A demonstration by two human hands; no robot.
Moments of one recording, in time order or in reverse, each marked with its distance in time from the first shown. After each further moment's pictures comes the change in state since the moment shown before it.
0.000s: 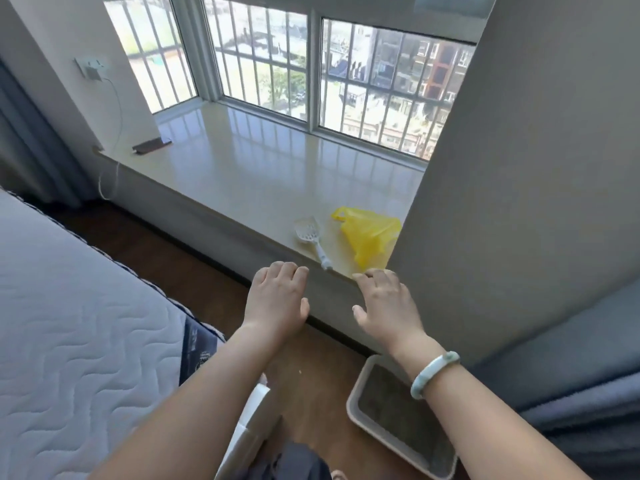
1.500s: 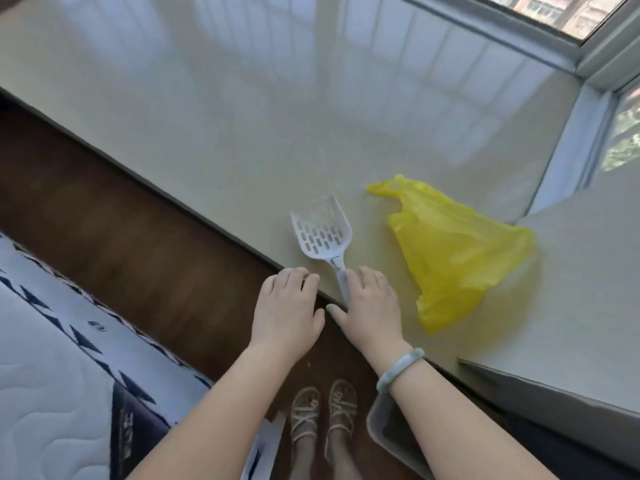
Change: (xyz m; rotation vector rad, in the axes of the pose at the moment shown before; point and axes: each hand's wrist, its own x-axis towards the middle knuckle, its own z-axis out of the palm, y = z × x) left_hand 0.282 -0.102 0.285 -0.091 -0.345 -0.067; right_hand 0.351 0.057 0.285 0.065 -0.233 0.118
